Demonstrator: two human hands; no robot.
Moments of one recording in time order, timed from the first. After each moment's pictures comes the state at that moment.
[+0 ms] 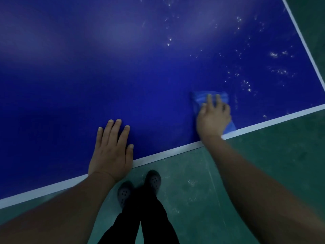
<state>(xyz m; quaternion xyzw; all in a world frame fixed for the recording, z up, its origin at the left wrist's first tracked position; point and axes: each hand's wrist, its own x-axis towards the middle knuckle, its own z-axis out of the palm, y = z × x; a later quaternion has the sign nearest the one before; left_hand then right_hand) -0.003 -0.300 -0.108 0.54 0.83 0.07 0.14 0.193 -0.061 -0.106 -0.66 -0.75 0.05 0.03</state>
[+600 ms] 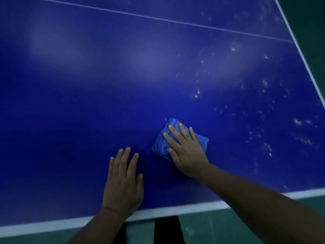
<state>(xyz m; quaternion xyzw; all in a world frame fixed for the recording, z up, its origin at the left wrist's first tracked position) -0.019 -0.270 -0.107 0.44 0.87 0.19 0.11 0.088 -0.039 -0.107 -0.17 -0.98 0.07 -0.10</state>
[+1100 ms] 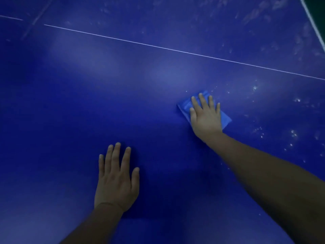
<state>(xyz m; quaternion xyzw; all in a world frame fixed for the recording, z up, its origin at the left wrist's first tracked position) -0.088 -0.132 -0.114 0.31 0.94 0.10 0.10 -0.070 0.198 -0.107 -0.33 -0.94 0.06 -0.05</state>
